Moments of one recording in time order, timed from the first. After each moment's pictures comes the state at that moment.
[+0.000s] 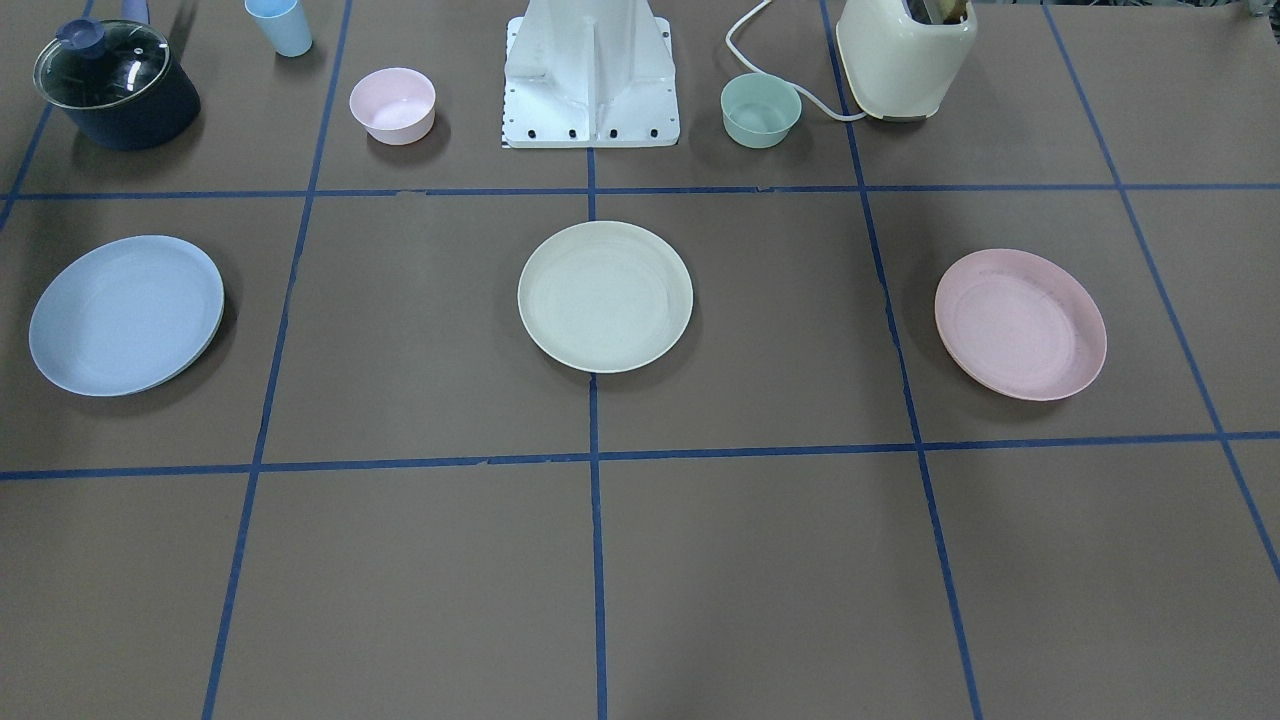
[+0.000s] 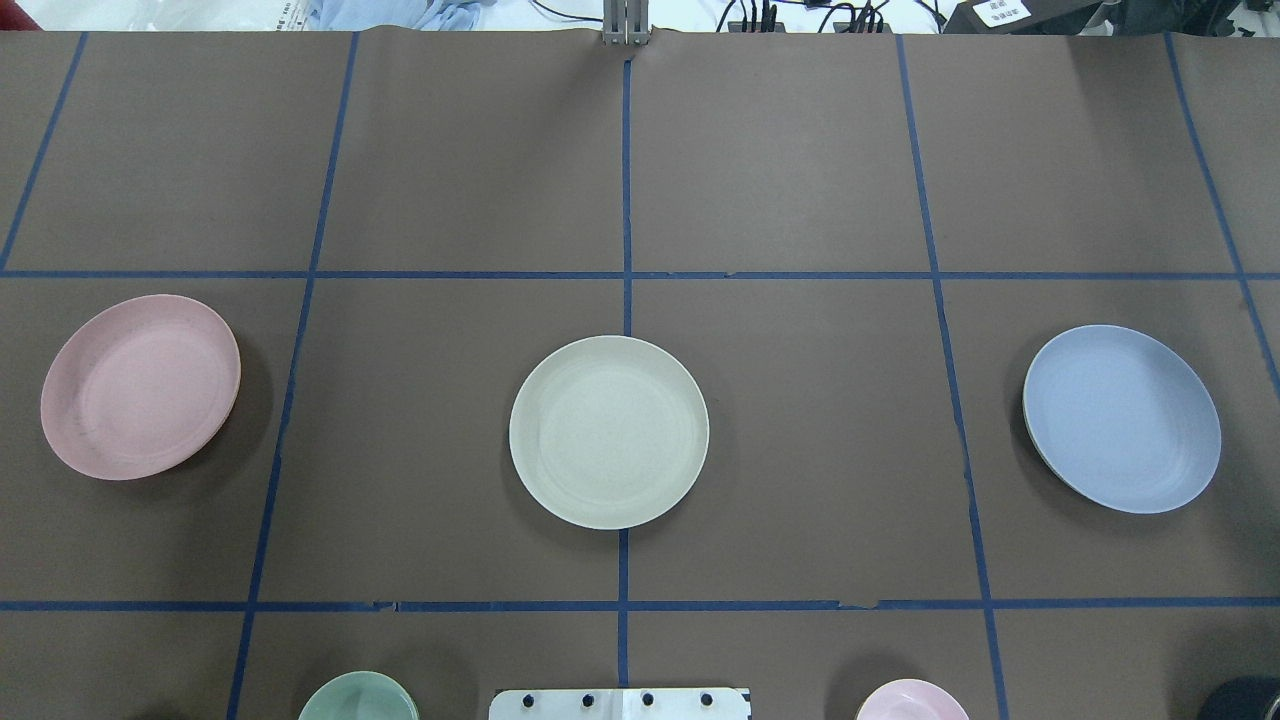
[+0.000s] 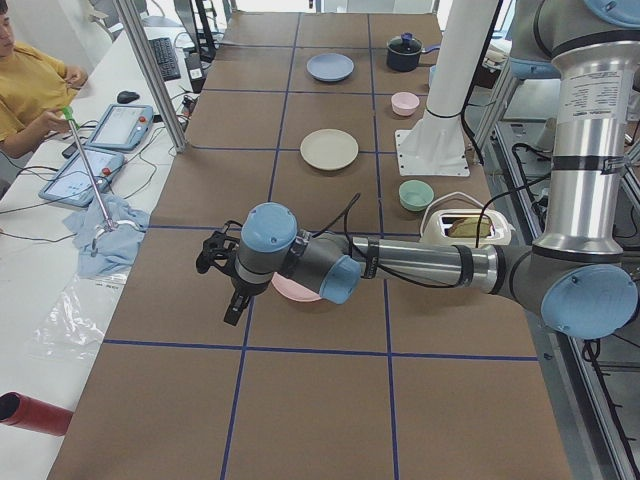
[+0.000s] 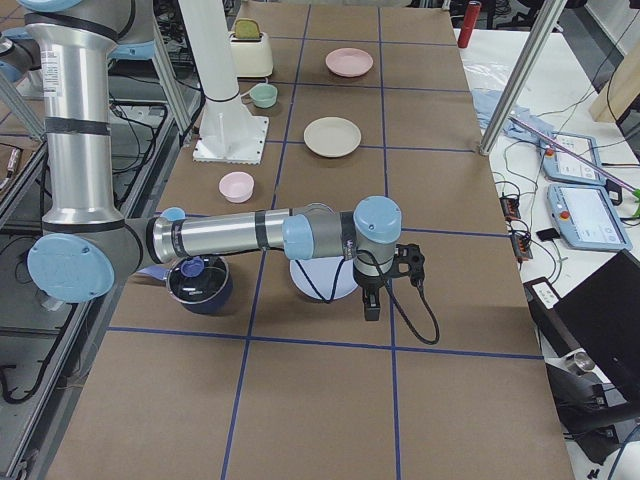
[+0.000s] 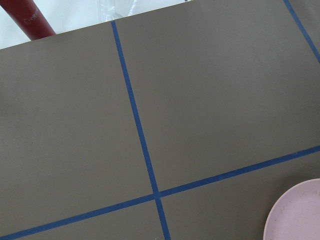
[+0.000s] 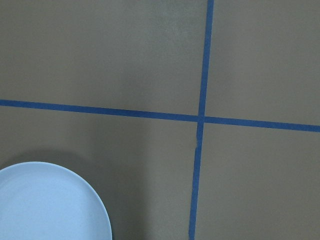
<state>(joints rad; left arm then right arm) -1.59 -1.57 -1.66 -1.97 -2.37 -0.05 1.53 -1.58 1.73 -1.59 2.35 0.04</state>
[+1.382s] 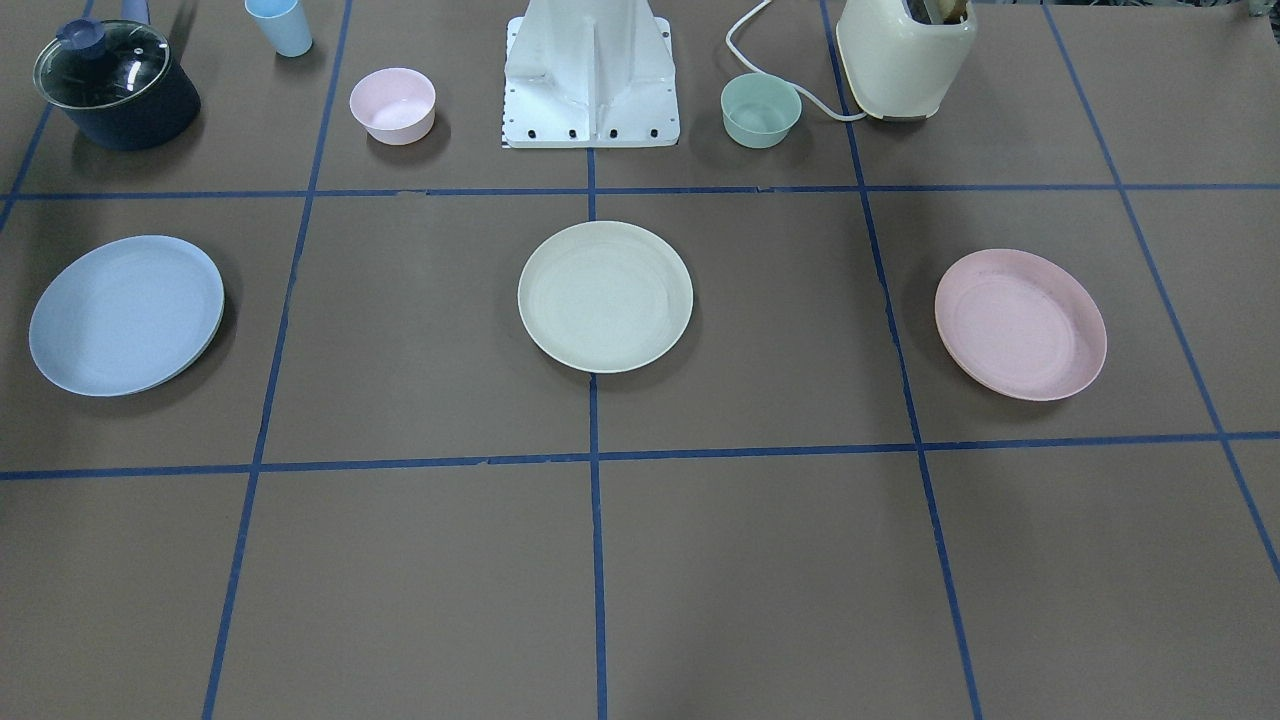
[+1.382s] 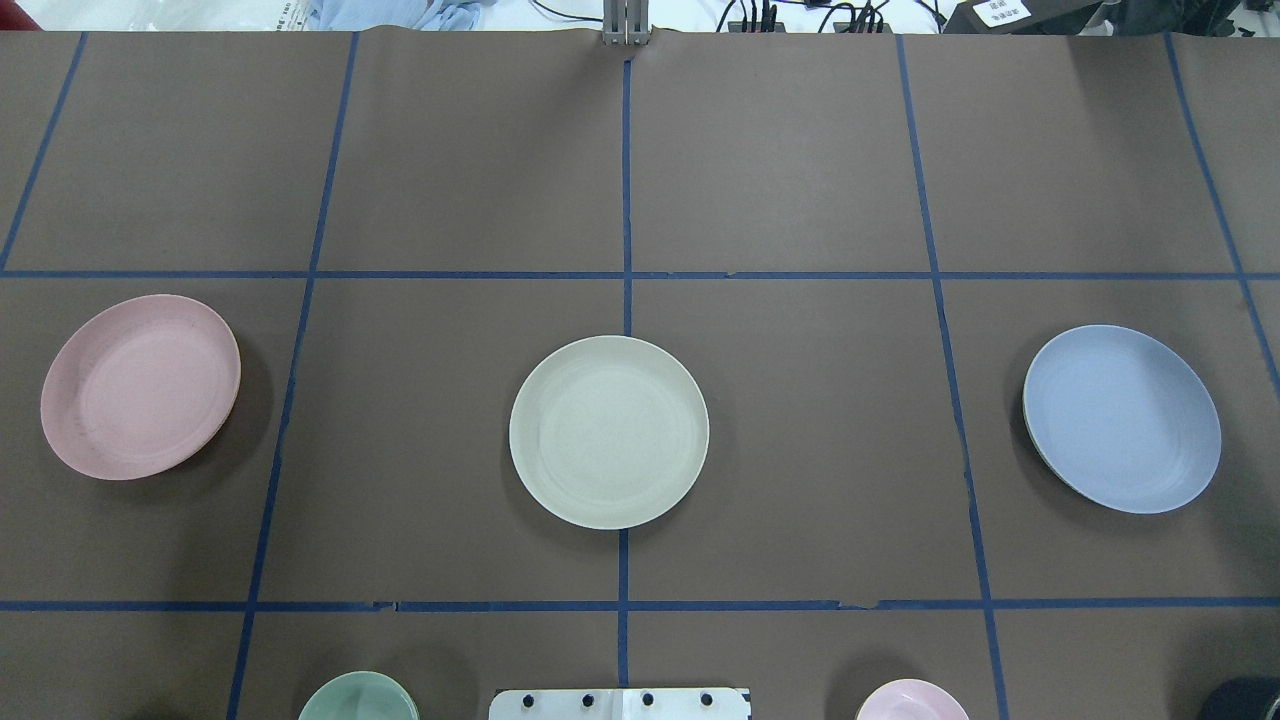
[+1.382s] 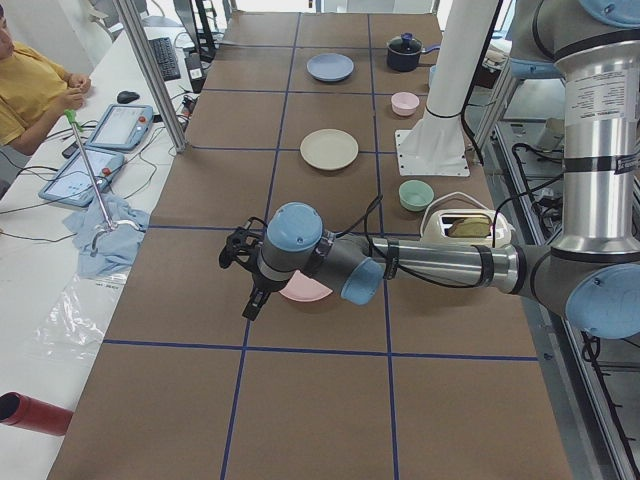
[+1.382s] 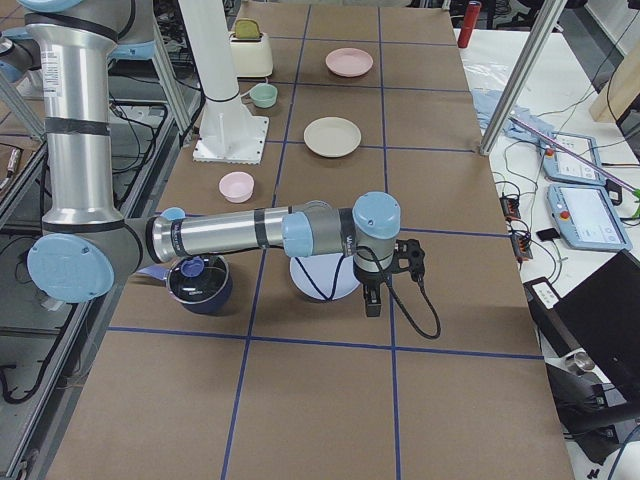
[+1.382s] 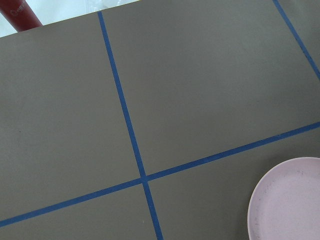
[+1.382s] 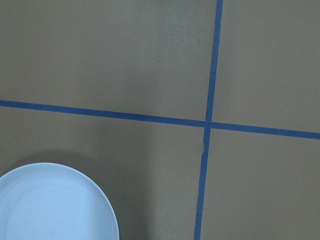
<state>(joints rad) -1.57 -1.48 -1.72 -2.04 -2.38 -0.05 1.53 -1.59 1.76 -1.58 2.36 0.04</state>
